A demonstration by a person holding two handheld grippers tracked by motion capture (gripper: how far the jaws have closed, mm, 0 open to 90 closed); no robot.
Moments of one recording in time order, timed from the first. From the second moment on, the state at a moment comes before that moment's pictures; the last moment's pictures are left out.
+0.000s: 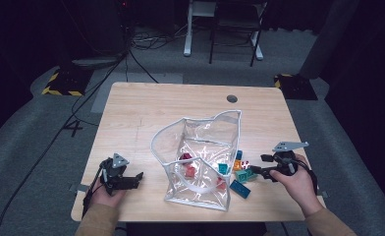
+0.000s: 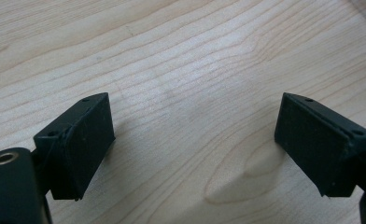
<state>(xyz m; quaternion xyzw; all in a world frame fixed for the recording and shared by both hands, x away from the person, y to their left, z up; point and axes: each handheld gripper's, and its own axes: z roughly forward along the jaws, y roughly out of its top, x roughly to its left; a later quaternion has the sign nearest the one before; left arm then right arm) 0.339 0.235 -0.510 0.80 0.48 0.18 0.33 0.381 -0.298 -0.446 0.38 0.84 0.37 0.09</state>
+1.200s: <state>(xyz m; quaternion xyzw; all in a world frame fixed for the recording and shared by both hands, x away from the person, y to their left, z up) 0.339 0.235 -0.510 0.80 0.48 0.18 0.33 0.396 -0.319 -0.492 0.42 0.83 0.34 0.12</state>
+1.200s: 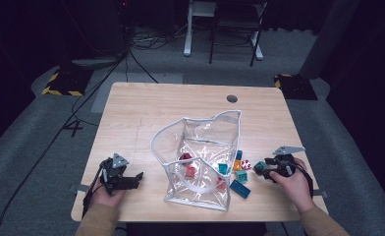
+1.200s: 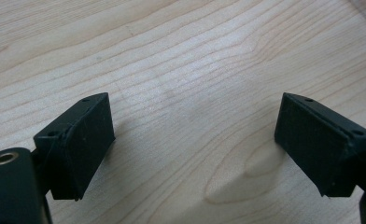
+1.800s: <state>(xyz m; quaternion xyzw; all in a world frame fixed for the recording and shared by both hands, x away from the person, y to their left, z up) 0.339 0.235 -0.510 0.80 0.48 0.18 0.33 0.393 -0.310 -0.471 0.39 0.85 0.33 0.14</state>
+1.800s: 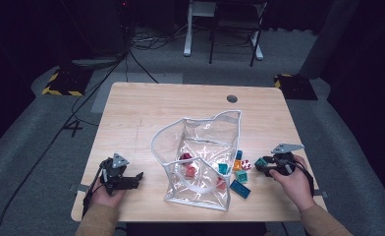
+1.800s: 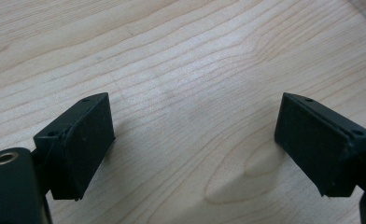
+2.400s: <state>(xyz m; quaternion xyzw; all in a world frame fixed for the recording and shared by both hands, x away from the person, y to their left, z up) 0.339 0.235 -0.510 0.80 0.48 0.18 0.33 0.392 -0.298 -0.403 0.36 0.85 0.37 0.14</state>
